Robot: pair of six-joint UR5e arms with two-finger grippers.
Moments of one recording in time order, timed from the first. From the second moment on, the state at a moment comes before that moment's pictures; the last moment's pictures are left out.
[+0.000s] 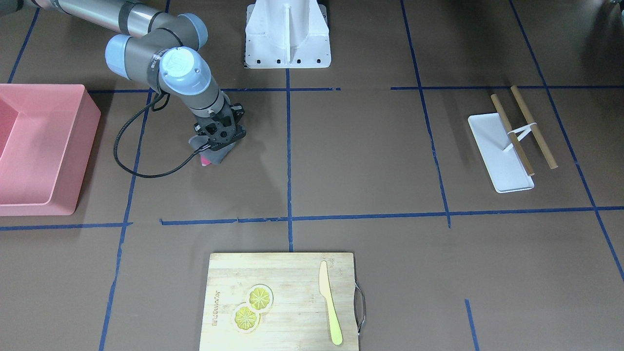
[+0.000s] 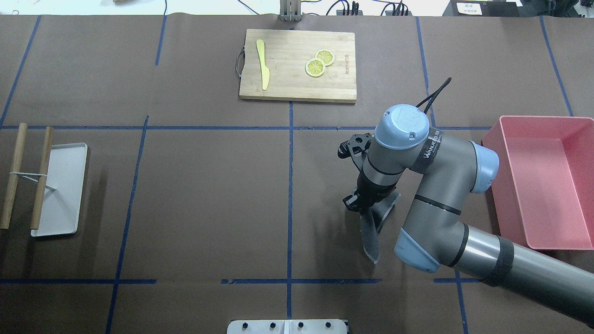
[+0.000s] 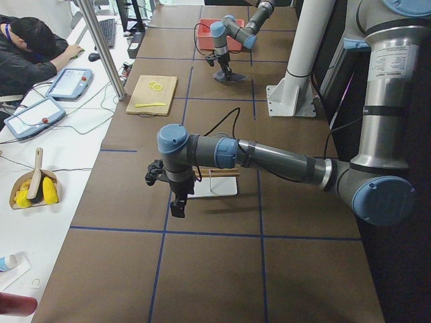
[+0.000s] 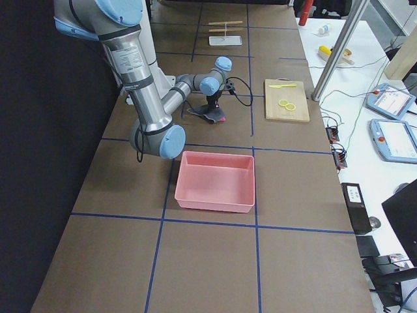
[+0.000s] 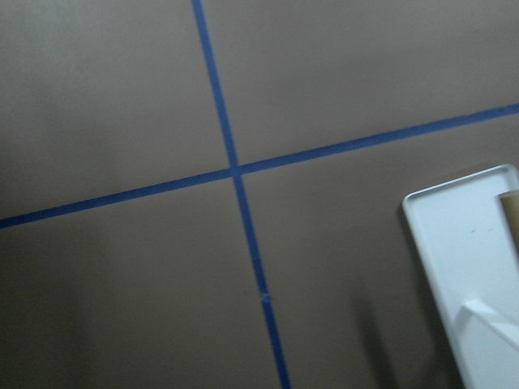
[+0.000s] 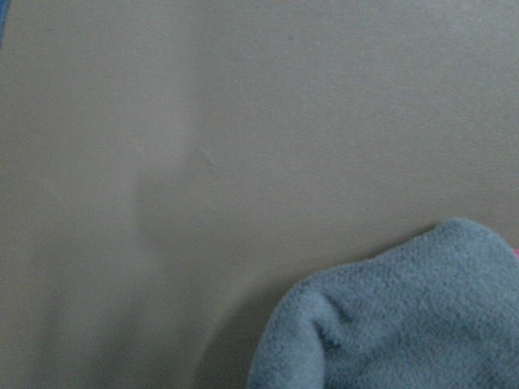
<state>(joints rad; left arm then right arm) -1.49 -1.58 -1.77 -1.41 -2.24 0.14 0.53 -1.07 1.69 -1.53 2.15 0.72</state>
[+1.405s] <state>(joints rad) -1.50 -1.58 -1.78 -1.41 -2.25 0.13 0.83 -1.13 1.56 -1.52 2.22 0.59</state>
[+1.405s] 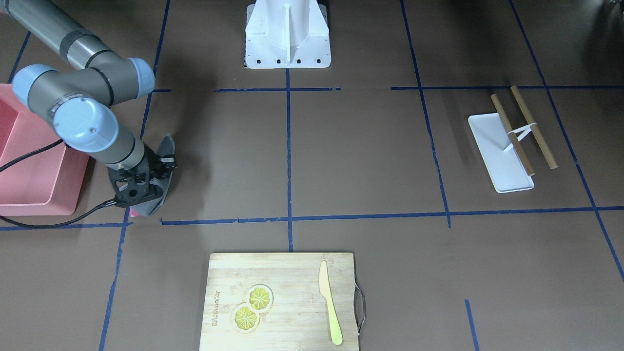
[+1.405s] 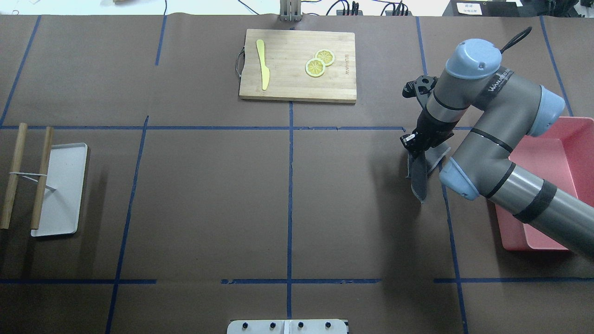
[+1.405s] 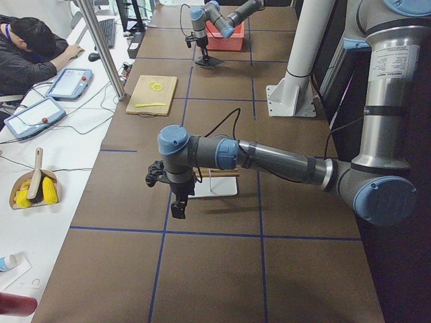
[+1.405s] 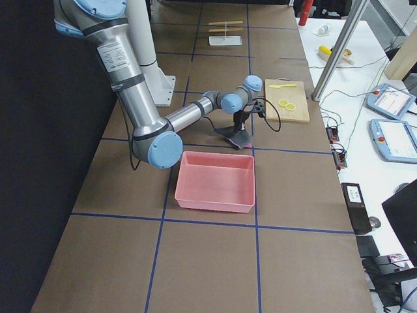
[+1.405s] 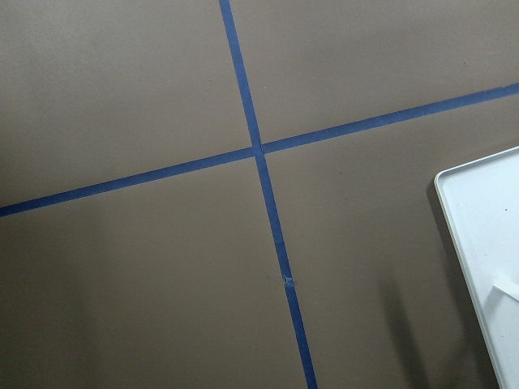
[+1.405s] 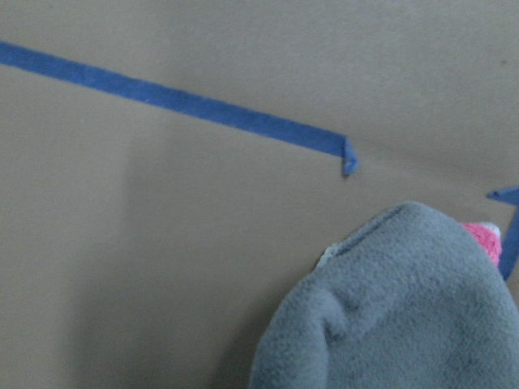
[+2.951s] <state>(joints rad) -1.50 -1.58 -1.76 -1.41 -2.24 0.14 0.58 -1.10 1.81 -1.26 2.11 1.08</state>
